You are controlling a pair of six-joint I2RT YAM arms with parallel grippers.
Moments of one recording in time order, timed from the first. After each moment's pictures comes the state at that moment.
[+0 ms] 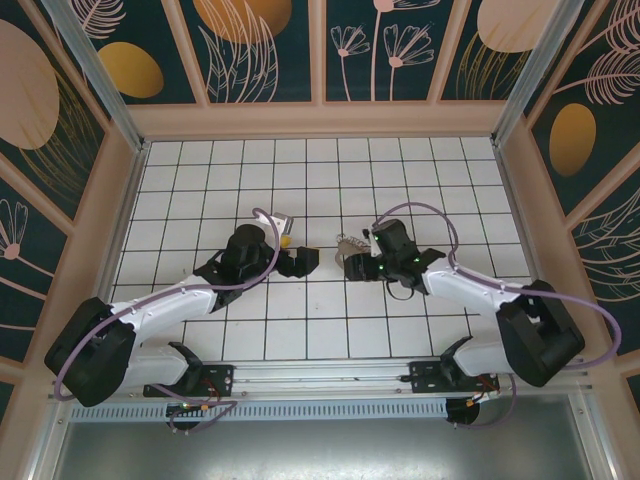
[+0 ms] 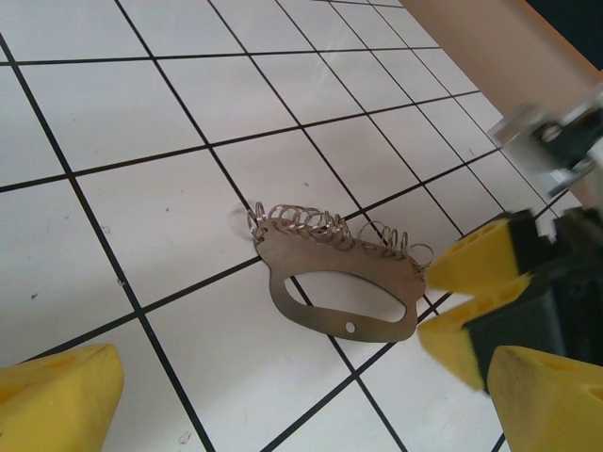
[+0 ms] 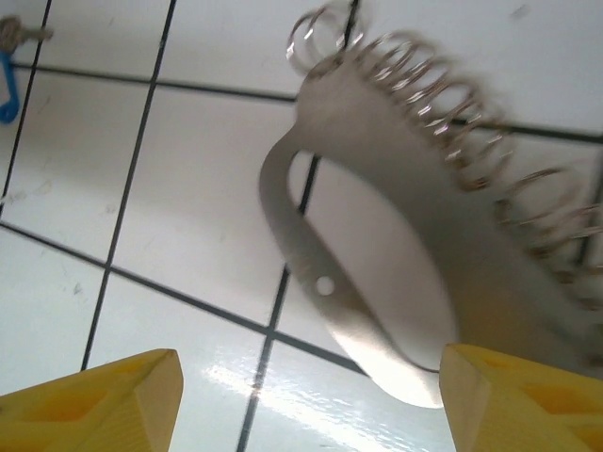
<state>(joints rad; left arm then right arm) -0.68 1.27 0.57 0.25 0.19 -0.43 0.63 1.31 0.67 -0.27 -0.11 0.44</state>
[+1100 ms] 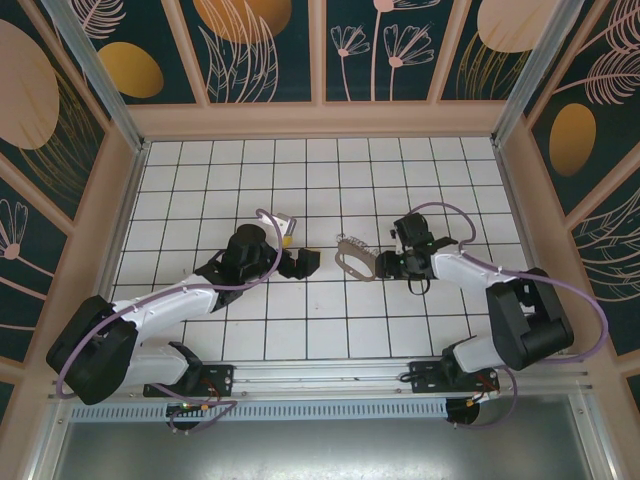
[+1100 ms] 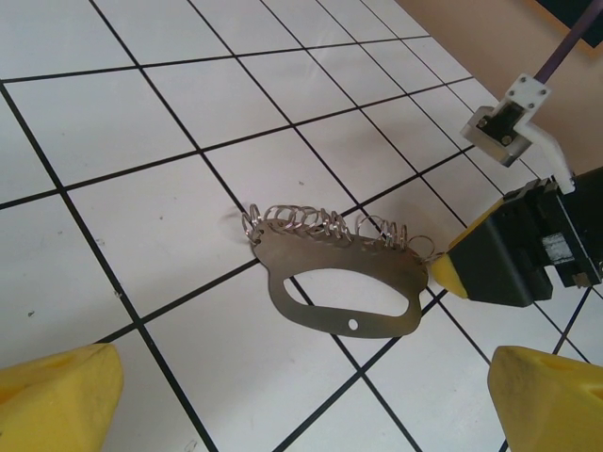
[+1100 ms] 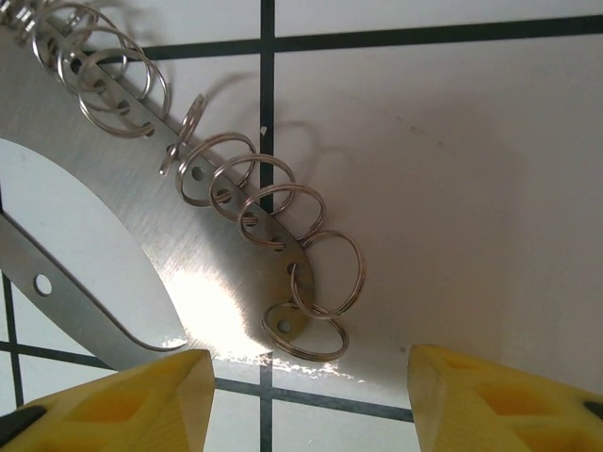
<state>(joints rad) -0.68 1.28 0.57 0.26 0.21 -0.37 0.41 1.42 0.68 -0.43 -0.12 0.38</state>
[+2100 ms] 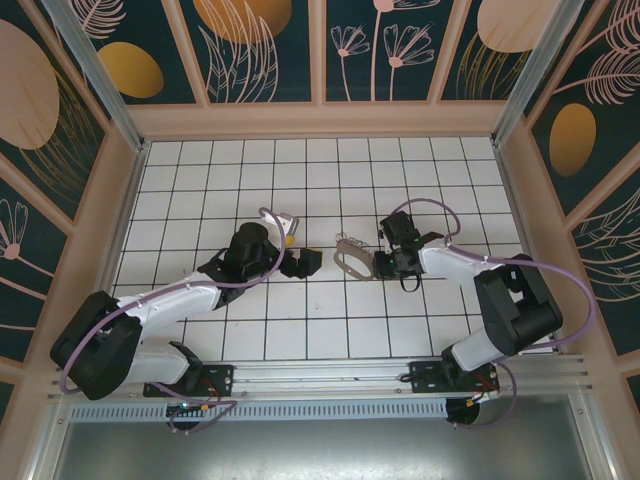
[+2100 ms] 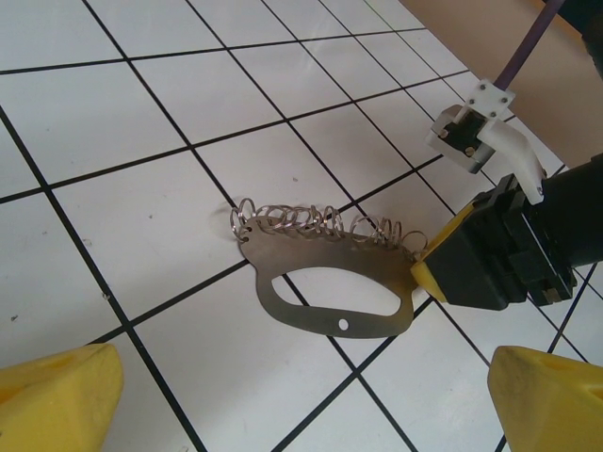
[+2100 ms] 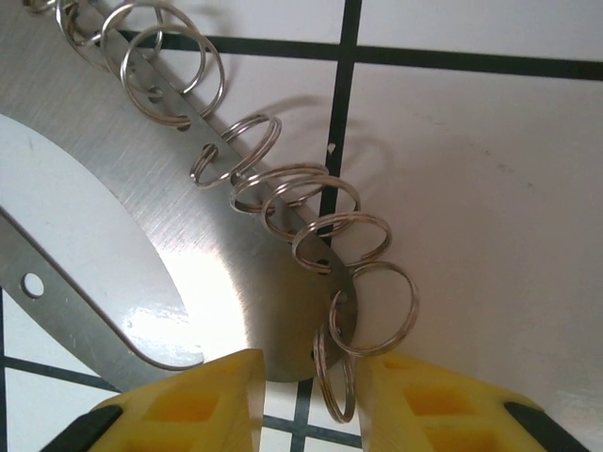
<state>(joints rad) -0.68 1.31 0.58 0.26 0.23 -0.37 0.49 1.51 0.75 -0.44 -0.05 0.34</state>
